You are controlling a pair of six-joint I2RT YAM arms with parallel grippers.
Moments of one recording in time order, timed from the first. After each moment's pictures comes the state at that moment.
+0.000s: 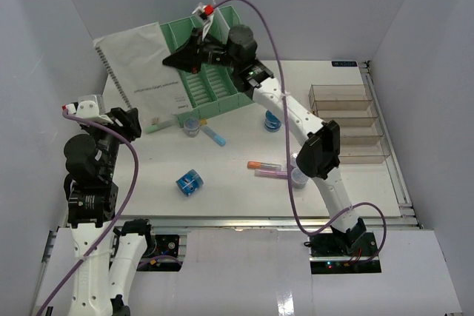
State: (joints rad) left arm 0.03 0.59 0.96 -0.35 0.01 -0.17; right arm 0.77 2.29 2.40 0.20 -0.77 0.55
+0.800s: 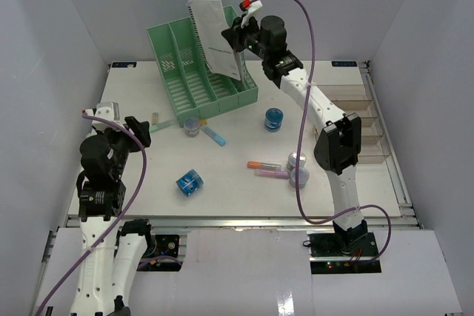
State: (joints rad) left arm 0.03 0.57 0.80 -0.34 0.07 -0.18; right arm 0.54 2.18 2.21 0.05 -0.29 0.07
